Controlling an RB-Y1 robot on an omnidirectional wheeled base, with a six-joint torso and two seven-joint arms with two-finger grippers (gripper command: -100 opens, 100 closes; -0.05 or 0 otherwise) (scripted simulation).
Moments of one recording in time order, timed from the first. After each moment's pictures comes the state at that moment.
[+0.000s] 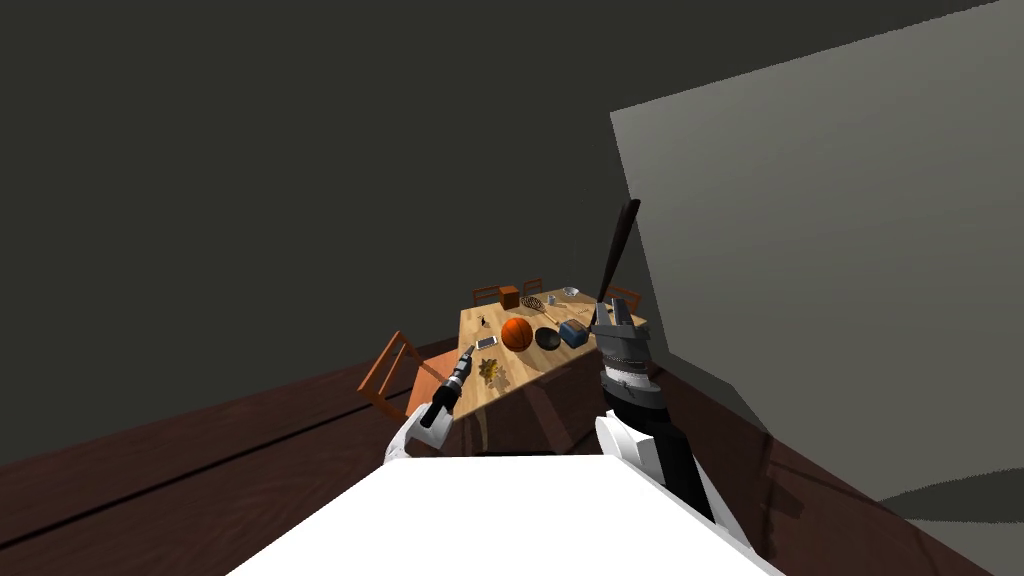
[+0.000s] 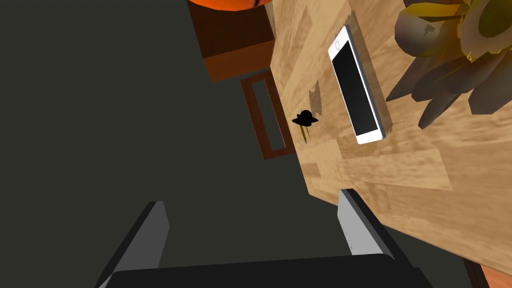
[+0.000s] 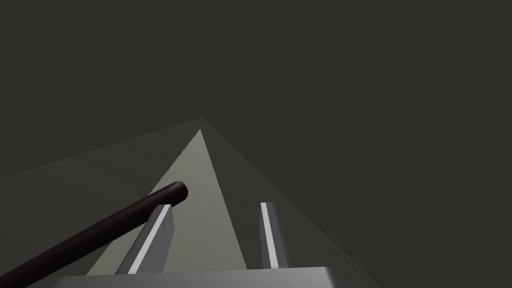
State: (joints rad) left arm 0.08 0.24 -0.18 -1.33 -0.09 -0.23 0.14; right arm 0.50 -0.03 0.07 -2.37 -0.05 -0.54 0.02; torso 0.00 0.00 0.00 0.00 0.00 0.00
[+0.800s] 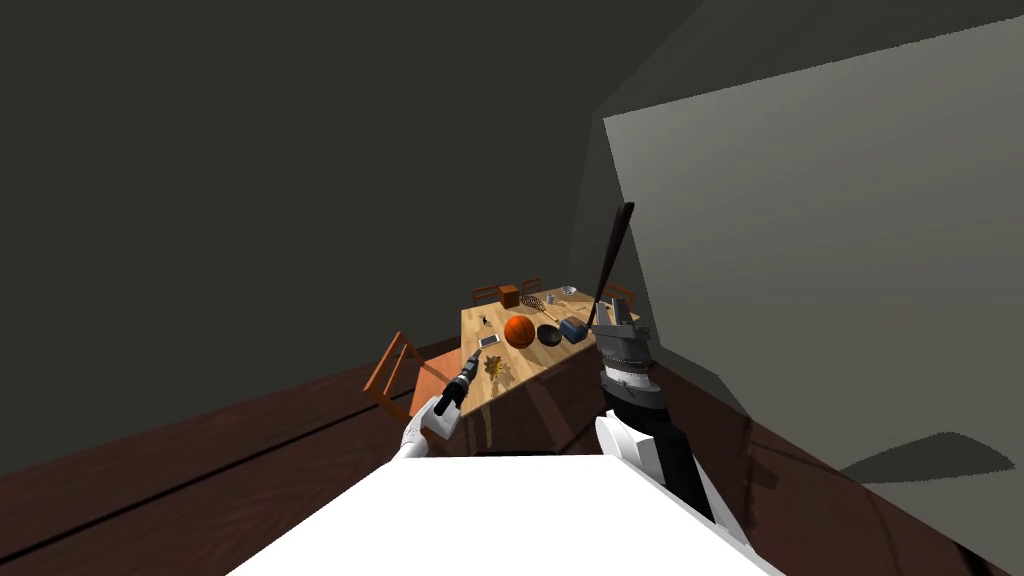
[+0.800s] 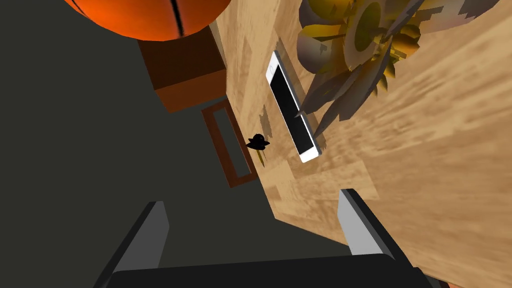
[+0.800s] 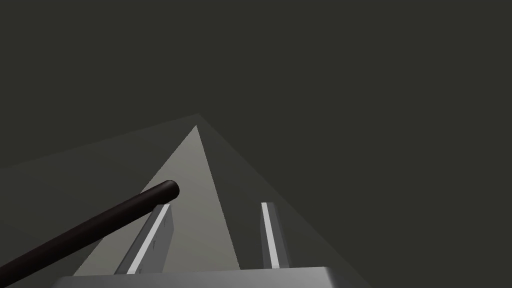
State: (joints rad) left arm -0.07 0.24 -0.25 -1.10 -0.05 -0.18 0.13; right arm 0.50 -0.03 0.07 -2.37 -0.05 -0.54 0.02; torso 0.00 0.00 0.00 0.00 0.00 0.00
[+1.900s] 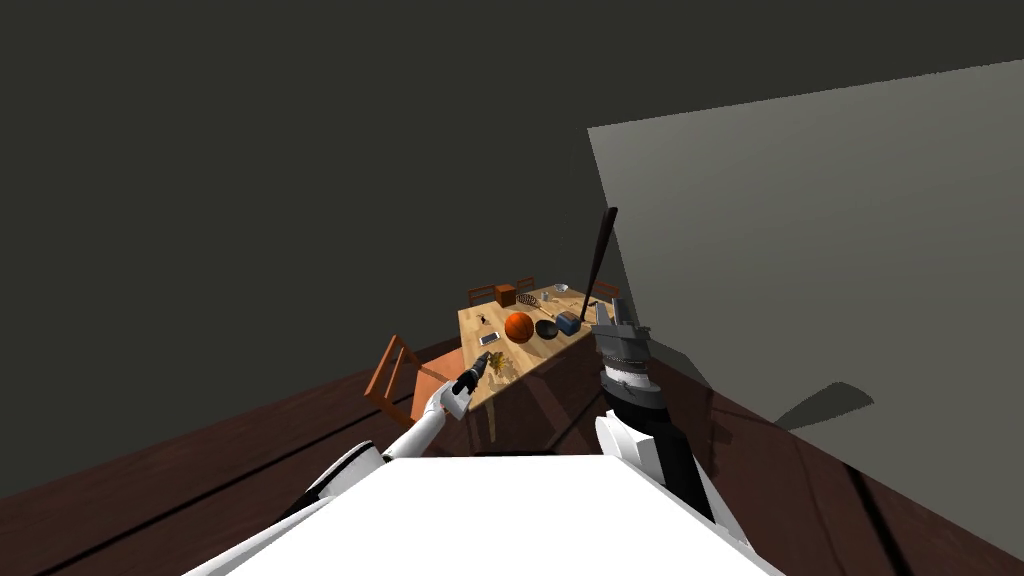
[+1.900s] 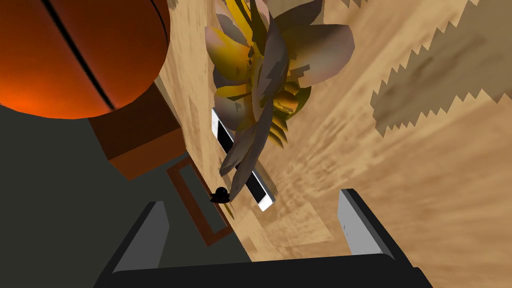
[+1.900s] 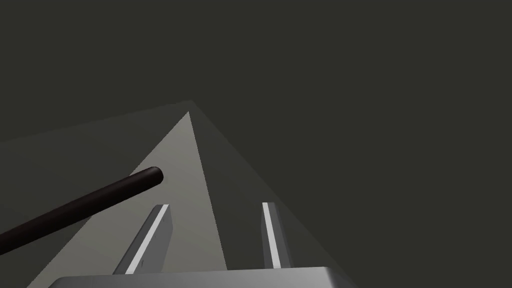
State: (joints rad) left arm -0.32 0.23 -0.41 -0.77 0.05 -0.09 0.10; right arm 0.50 -0.03 0.07 -2.37 -0.05 -0.54 0.02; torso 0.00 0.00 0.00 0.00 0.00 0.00
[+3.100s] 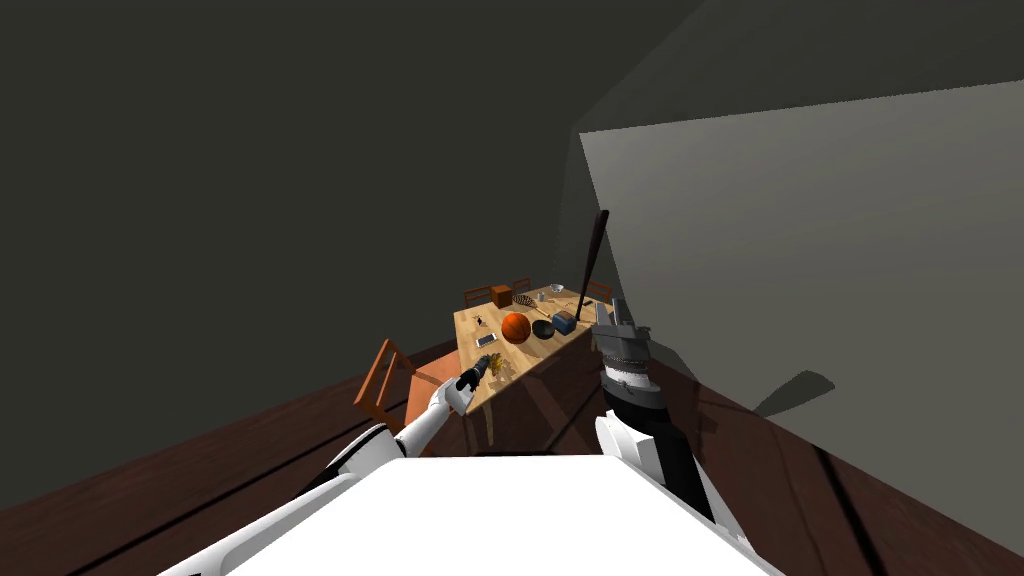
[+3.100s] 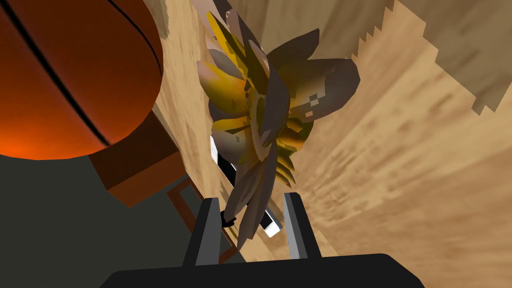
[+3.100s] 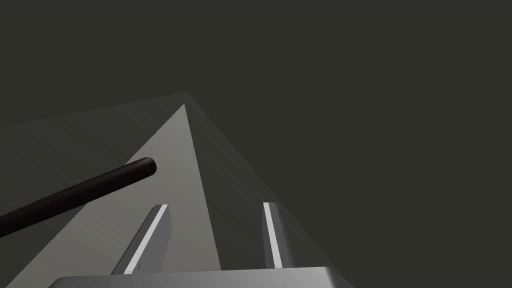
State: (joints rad) left arm -0.40 0.21 -0.46 -0.65 0.08 -0.08 0.08; right arm 0.50 -0.03 0.07 -2.37 -0.05 -0.54 0.02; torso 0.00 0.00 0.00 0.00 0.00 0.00
